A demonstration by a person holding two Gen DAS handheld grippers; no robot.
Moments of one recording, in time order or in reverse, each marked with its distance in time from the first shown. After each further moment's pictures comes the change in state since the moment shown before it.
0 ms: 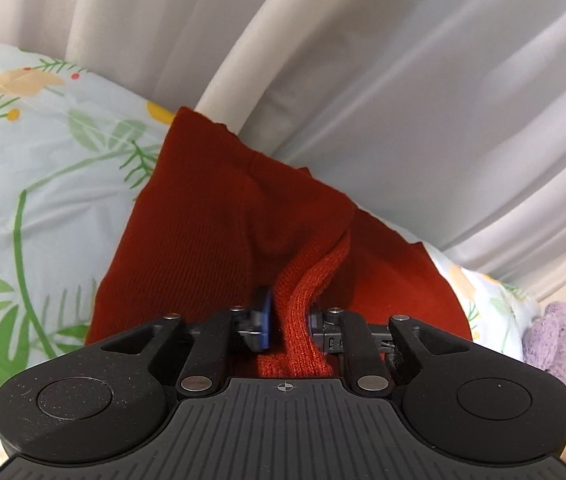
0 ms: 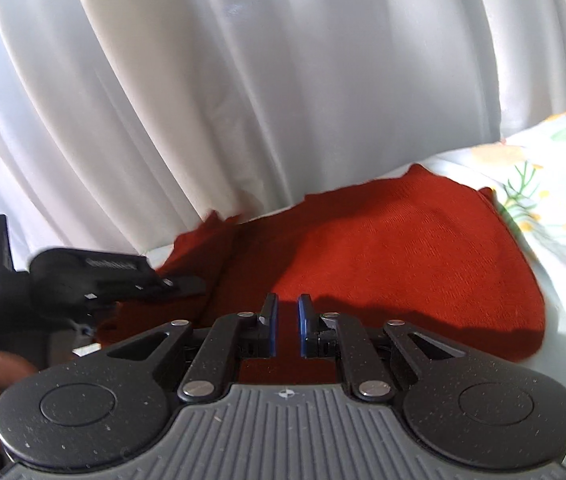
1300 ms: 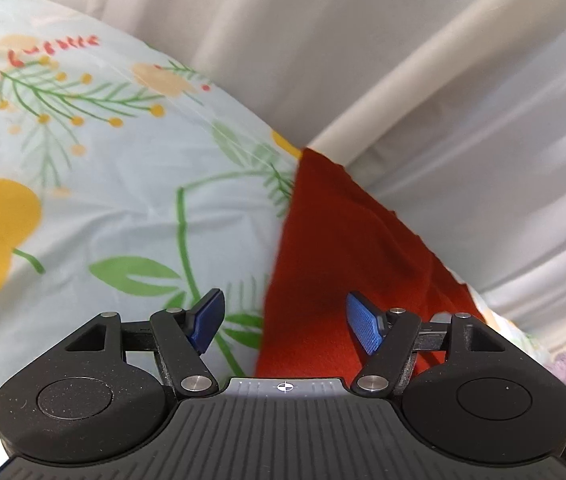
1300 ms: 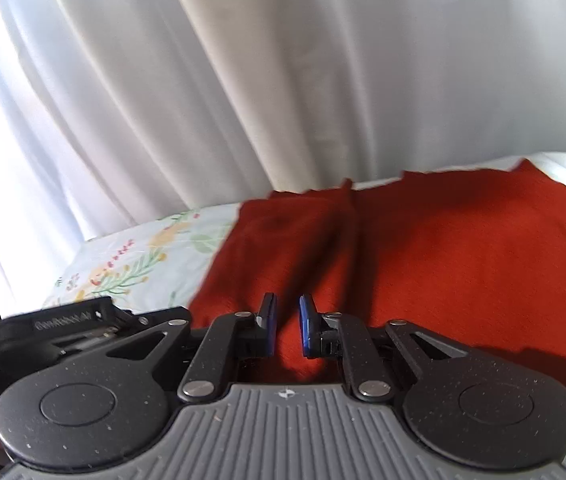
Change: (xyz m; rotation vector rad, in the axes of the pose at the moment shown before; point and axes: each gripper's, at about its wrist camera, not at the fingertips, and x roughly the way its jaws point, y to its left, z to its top) left arm -0.063 0.081 -0.008 -0.167 -0.071 0.118; right arm 0.072 0.061 0.018 -0.139 0.138 0.146
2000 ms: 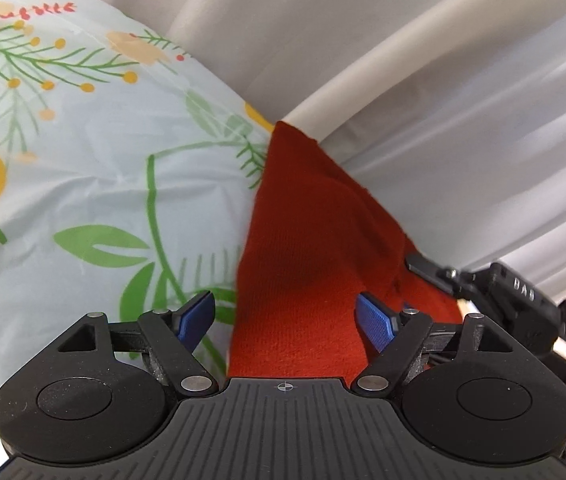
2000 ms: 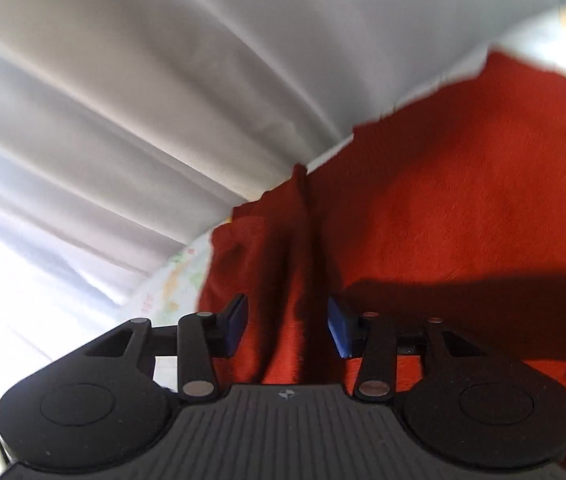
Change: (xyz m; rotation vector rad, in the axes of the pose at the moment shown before) left arm 0.004 0.006 -0.008 -0.017 0.065 -0.134; right arm 0.036 -0.087 0.017 0.489 0.117 0.179
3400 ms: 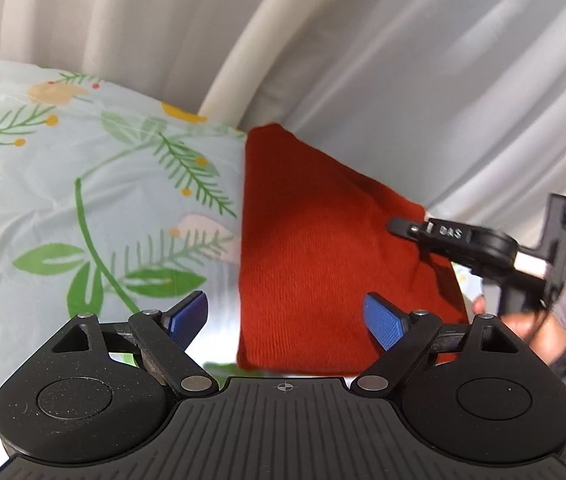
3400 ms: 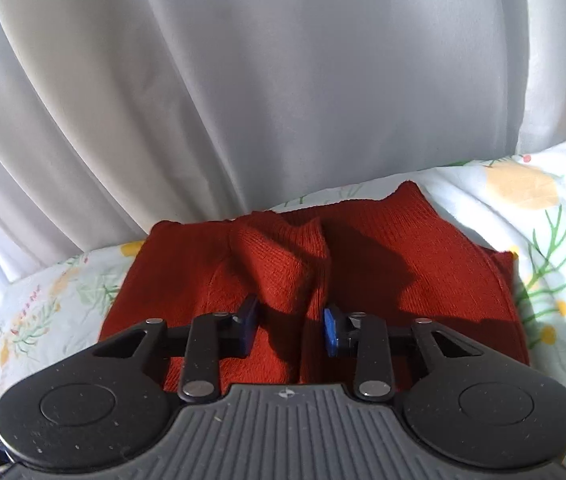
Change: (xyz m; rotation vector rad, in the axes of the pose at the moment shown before) left arm -0.008 -0.069 -0.019 0.272 0.062 0.035; right arm -0.030 0.001 0.019 -0.379 -0.157 -0.384
